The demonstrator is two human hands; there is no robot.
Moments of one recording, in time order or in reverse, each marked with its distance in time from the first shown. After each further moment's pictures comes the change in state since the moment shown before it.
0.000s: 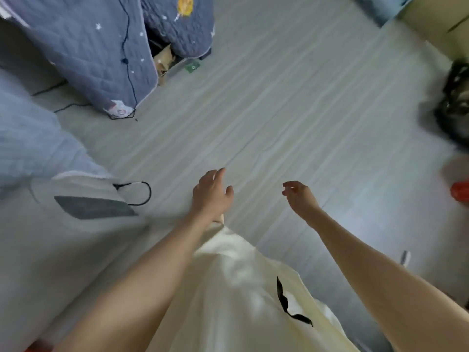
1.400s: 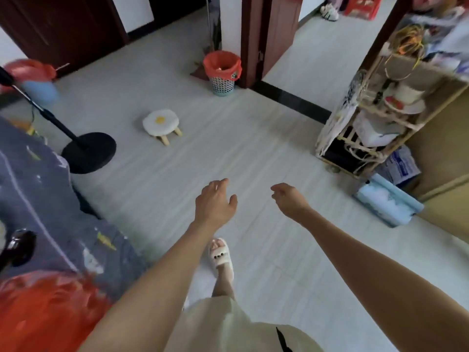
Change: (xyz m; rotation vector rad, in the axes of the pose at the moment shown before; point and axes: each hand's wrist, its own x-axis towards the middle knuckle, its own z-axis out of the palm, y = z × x) left_hand 0.991 0.524 -0.526 0.179 0.230 0.228; right_hand 0.809 -0.780 -0.504 0.066 0.112 -0.309
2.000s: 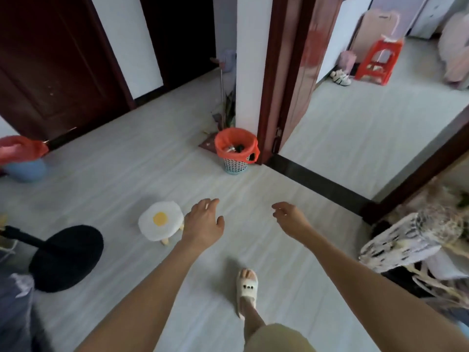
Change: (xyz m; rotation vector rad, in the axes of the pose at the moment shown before) left_hand 0.562 -0.068 -0.204 0.087 0.065 0.033; right_hand 0.510 -0.310 -0.061 -0.010 0.039 -0.073
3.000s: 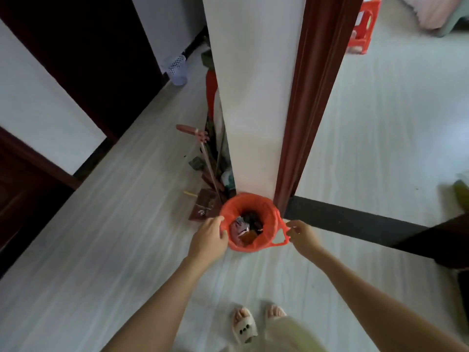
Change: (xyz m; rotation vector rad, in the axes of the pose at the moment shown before) left_hand 0.758 -0.070 -0.139 -0.030 -0.228 0.178; right_hand 0.649 -0.247 -0.038 0.268 0.242 0.307
